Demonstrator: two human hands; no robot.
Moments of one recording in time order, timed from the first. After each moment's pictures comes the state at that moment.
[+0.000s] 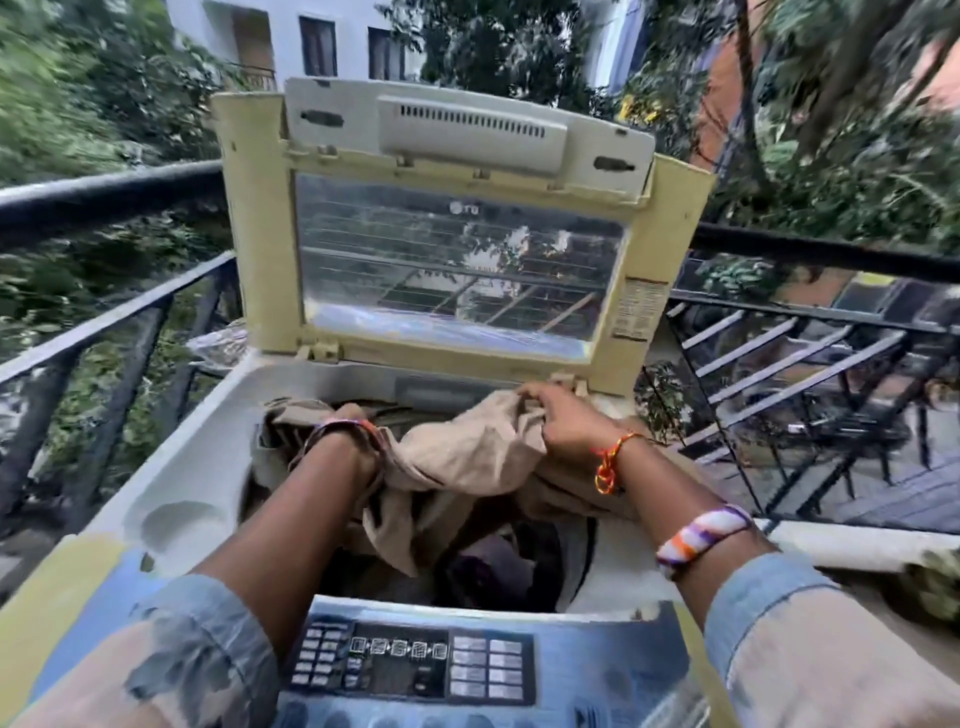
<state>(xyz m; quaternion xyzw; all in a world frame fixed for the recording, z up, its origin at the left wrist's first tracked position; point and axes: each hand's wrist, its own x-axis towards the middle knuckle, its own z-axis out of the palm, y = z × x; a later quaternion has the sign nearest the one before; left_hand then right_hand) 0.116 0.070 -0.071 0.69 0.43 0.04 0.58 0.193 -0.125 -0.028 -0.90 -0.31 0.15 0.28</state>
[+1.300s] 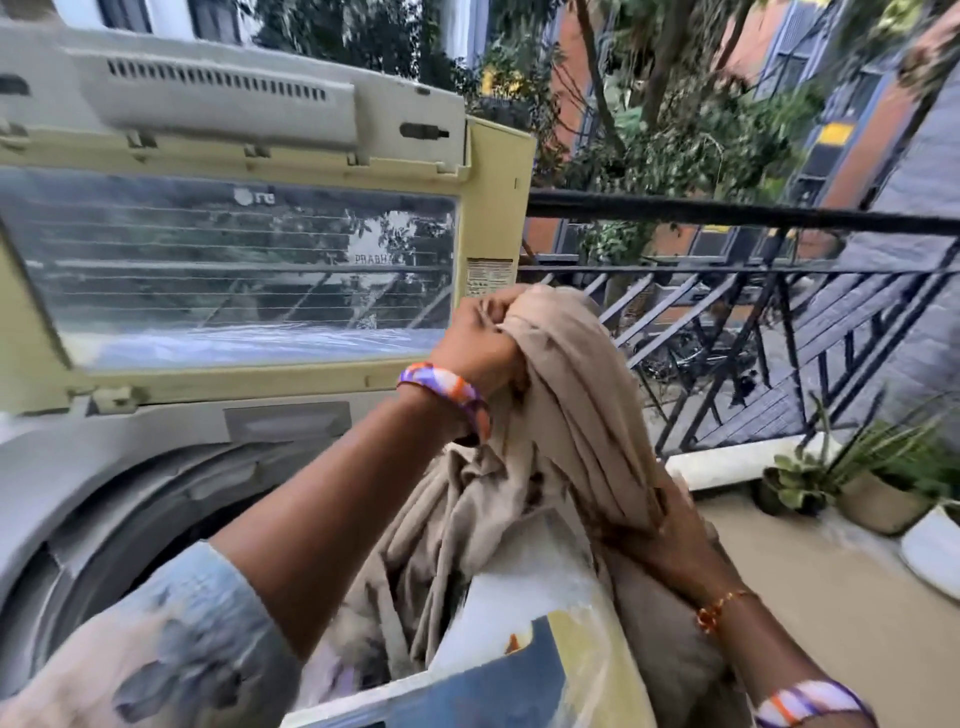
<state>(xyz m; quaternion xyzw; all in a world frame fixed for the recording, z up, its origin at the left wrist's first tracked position) 0.192 -0.141 0.021 0.65 -0.18 0.09 0.73 0.175 -0.360 -0.131 -0.91 -0.04 -0.05 0.42</state>
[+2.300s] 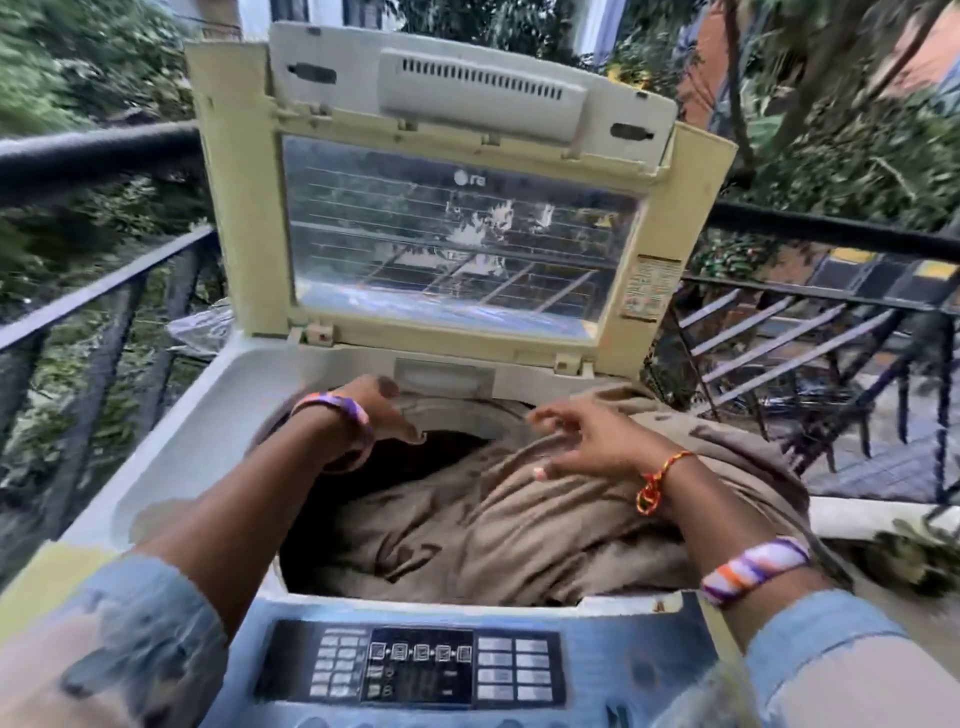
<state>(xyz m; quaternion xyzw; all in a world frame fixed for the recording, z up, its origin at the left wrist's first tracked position) 0.114 0.090 -0.055 0.92 0.20 -0.06 0.32 0.191 -0.148 -0.050 -0.92 -0.29 0.17 0.21</state>
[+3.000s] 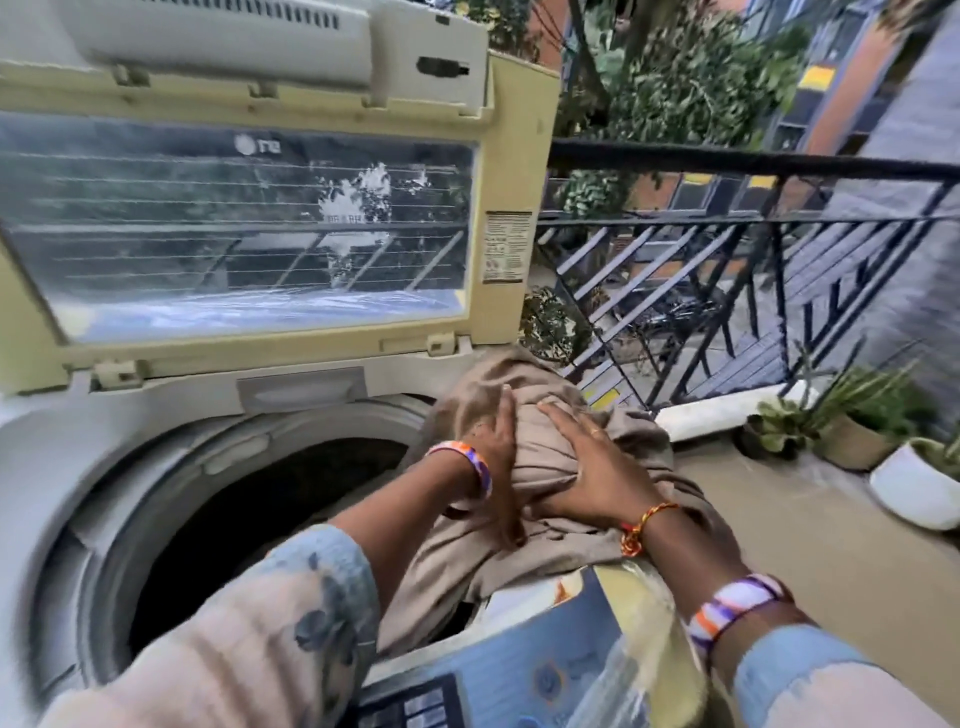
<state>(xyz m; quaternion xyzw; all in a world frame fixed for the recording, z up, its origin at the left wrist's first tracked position) 0.192 -0.099 -0.107 0.96 -0.15 -0.18 0.13 0.179 -0.257 -0.109 -0.97 -0.12 0.06 0.22</state>
